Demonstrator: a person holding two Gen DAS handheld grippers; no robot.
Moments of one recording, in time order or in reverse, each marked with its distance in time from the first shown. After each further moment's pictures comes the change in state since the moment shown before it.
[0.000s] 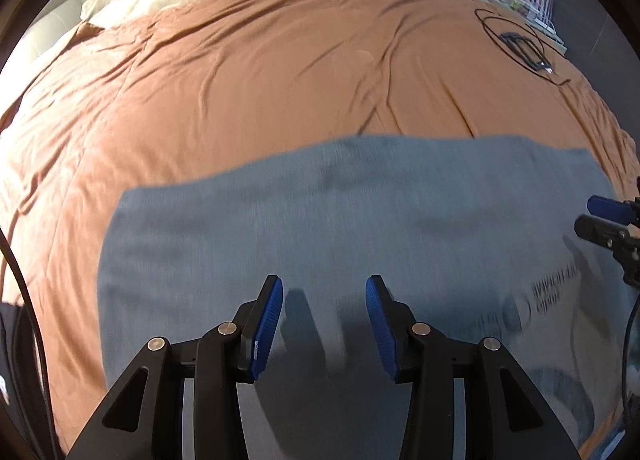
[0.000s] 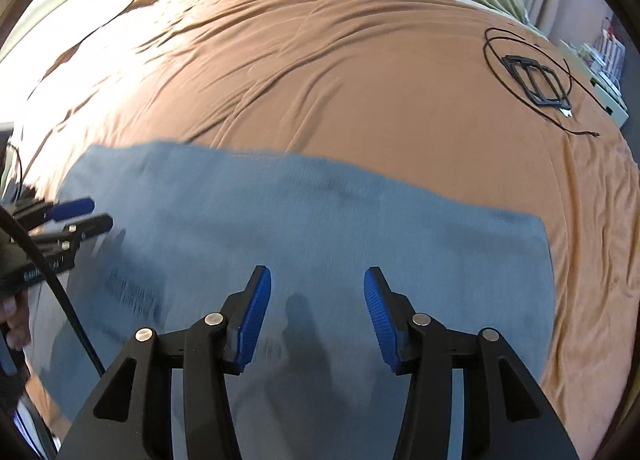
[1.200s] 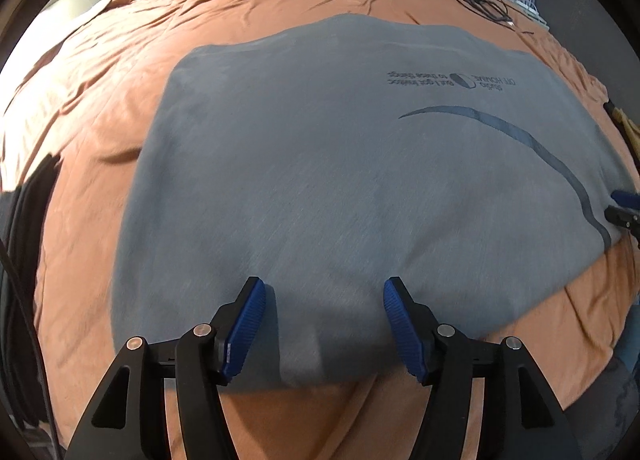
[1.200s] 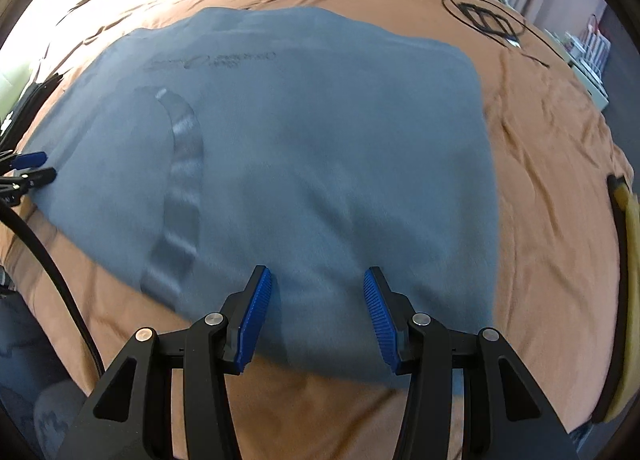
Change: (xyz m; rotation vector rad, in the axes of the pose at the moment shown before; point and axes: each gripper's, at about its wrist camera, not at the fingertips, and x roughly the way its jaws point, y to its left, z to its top) left arm -0.069 0.006 -0.194 0.000 0.008 0.001; right arm -0.100 0.002 -0.201 -0.069 0.040 -0.086
